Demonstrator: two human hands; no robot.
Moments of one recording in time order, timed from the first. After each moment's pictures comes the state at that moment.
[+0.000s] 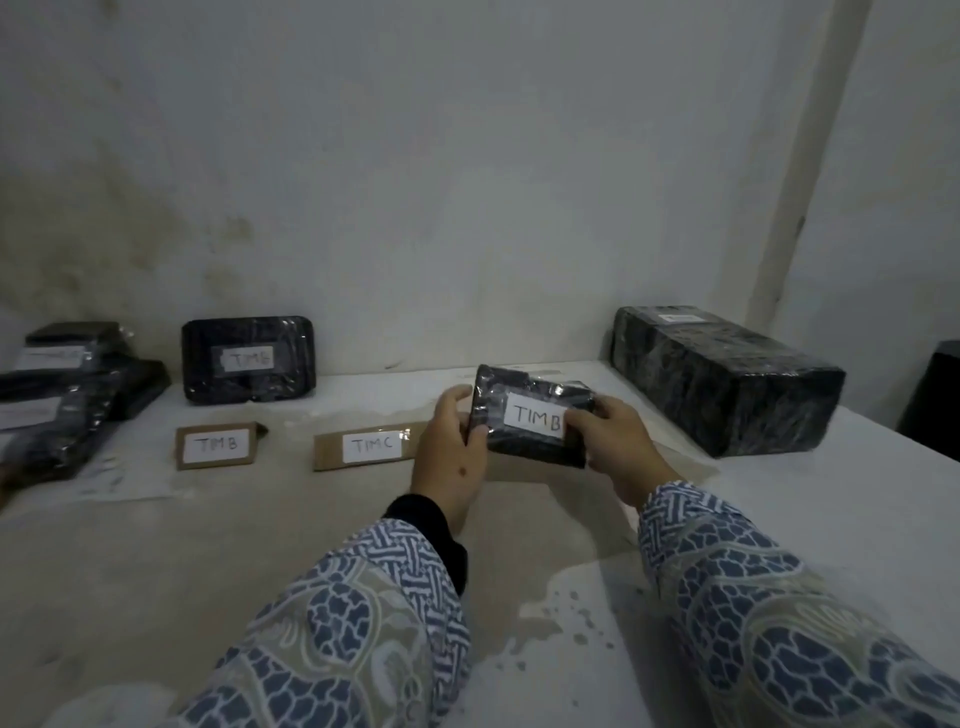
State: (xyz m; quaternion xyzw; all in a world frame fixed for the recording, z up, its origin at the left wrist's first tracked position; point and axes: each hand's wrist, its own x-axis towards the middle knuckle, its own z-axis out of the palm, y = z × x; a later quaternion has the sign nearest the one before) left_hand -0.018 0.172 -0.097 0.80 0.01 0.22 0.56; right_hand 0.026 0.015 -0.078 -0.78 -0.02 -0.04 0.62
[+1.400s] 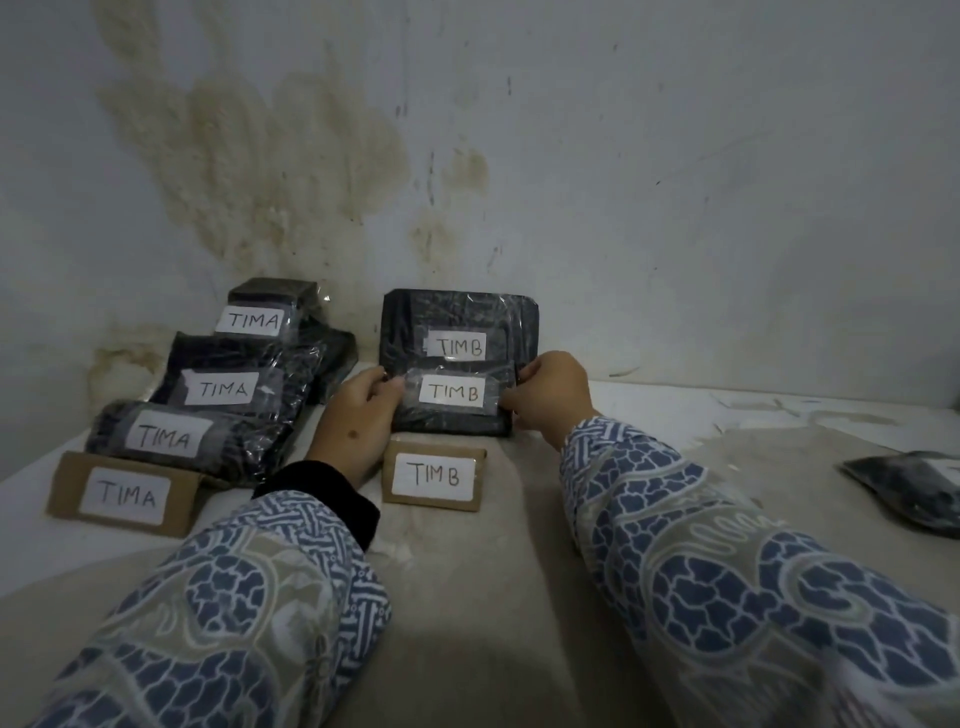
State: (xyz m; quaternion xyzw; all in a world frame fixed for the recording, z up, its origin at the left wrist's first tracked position) left_hand 0.023 0.509 -0.124 0.78 0.19 0.29 0.52; right_hand 0.141 0.371 -0.103 -0.86 -0.15 0.01 0.49
